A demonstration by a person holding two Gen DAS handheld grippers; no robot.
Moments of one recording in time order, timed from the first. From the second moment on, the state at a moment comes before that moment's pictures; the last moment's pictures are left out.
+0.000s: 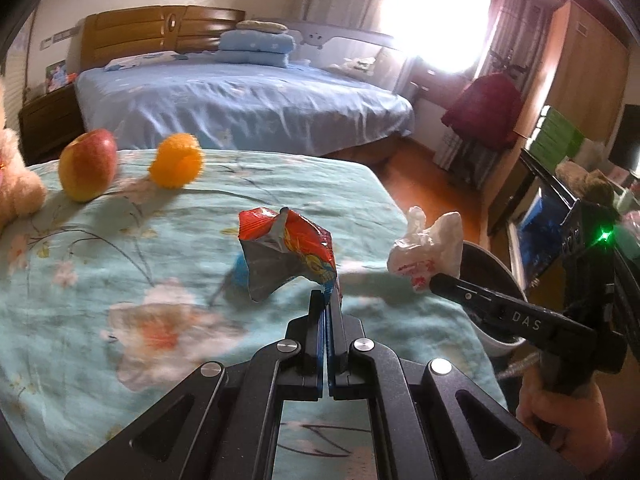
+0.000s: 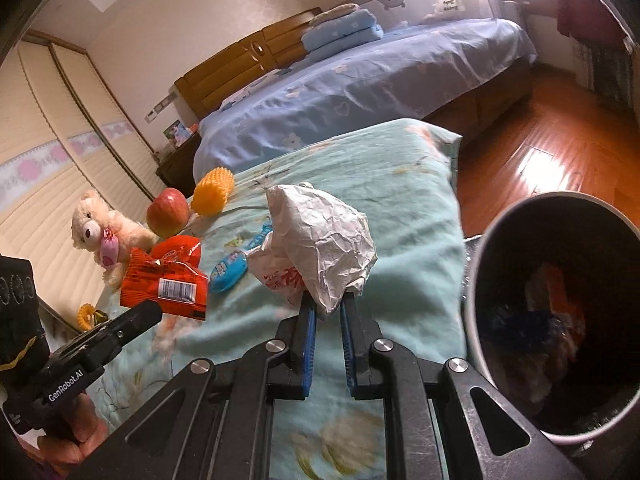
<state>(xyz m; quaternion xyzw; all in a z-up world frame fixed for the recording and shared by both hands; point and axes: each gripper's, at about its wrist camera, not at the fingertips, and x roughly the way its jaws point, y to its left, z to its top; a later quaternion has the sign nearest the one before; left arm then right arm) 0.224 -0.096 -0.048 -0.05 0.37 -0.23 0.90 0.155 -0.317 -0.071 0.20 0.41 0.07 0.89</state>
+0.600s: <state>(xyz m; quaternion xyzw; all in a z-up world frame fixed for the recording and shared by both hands) 0.208 -0.151 -0.050 -0.02 0.38 -0.27 0.89 0.117 -0.354 -0.066 0.22 0.40 0.03 0.89</state>
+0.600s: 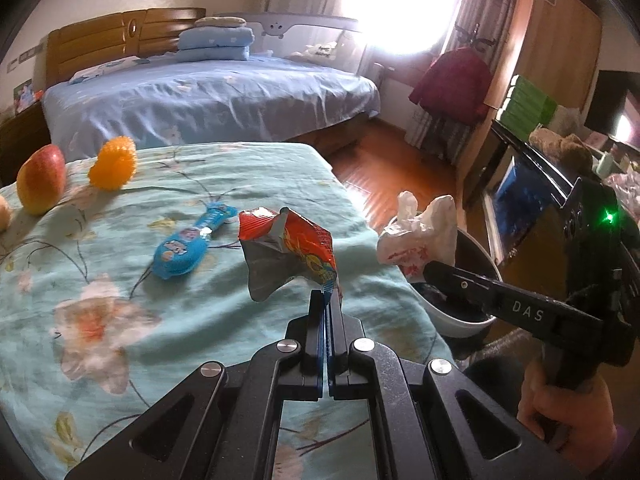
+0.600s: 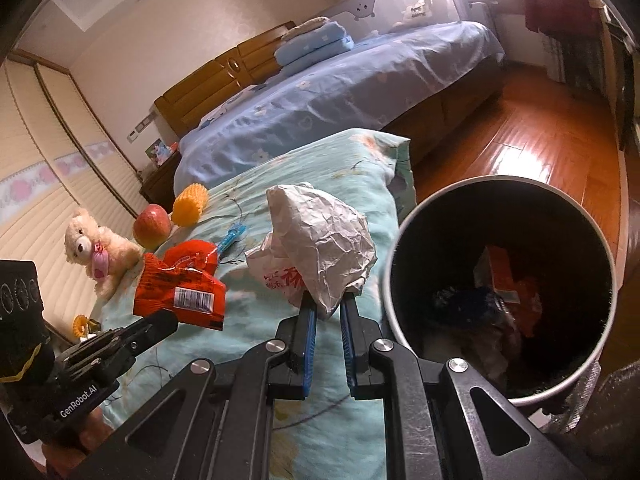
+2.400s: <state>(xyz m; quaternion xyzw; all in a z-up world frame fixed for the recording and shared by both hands) 0.231 -0.283 -0.058 0.04 0.40 -0.35 0.85 0.090 -0.456 -0.084 0.23 0.41 -0.10 0.88</state>
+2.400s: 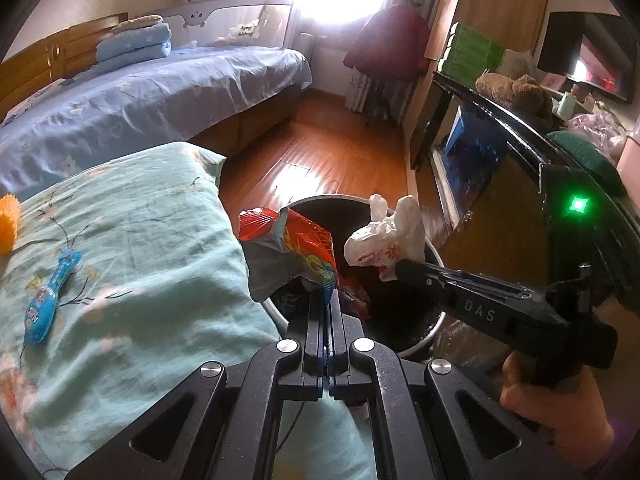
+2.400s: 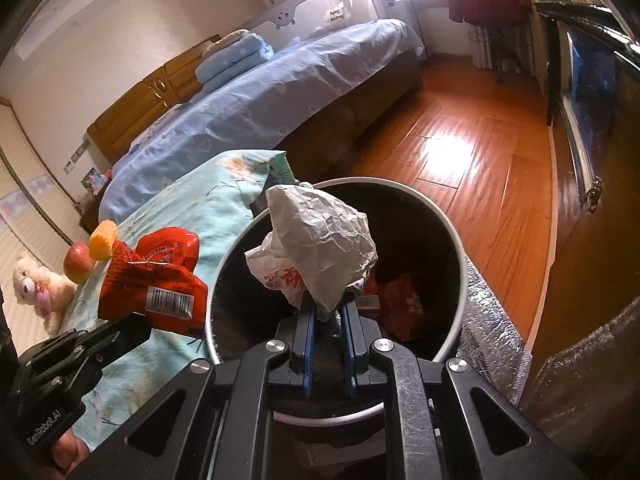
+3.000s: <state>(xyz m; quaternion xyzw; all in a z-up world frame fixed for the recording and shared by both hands) 0.238 -0.302 -0.063 0.05 0.40 -0.36 0.84 0.095 -0.469 -0.089 0.23 0.42 -0.11 0.87</state>
